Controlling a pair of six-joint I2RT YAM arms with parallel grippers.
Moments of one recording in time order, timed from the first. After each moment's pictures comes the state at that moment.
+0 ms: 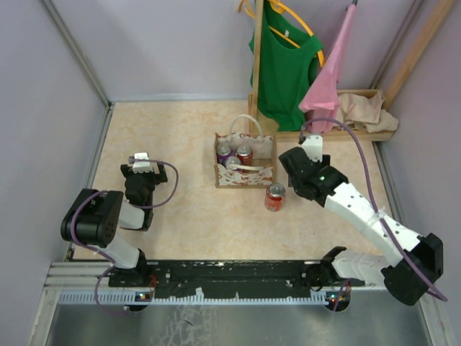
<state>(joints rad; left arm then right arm) -0.12 1.60 0.23 1.30 -0.26 0.05 0.65 1.13 1.02 -0.83 0.75 0.49</state>
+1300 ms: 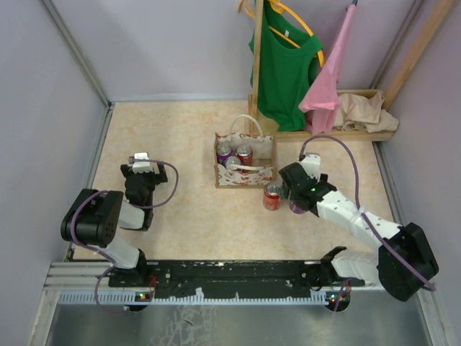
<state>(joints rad) -0.12 1.60 0.23 1.30 -0.26 0.05 0.58 1.17 0.69 -0.55 0.58 0.62</state>
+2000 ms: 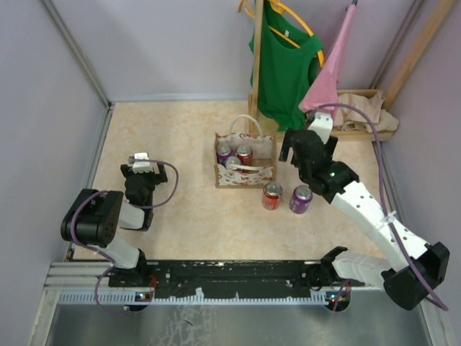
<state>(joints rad) -0.12 1.60 0.23 1.30 -0.26 0.05 0.58 1.09 1.02 -0.56 0.65 0.49</state>
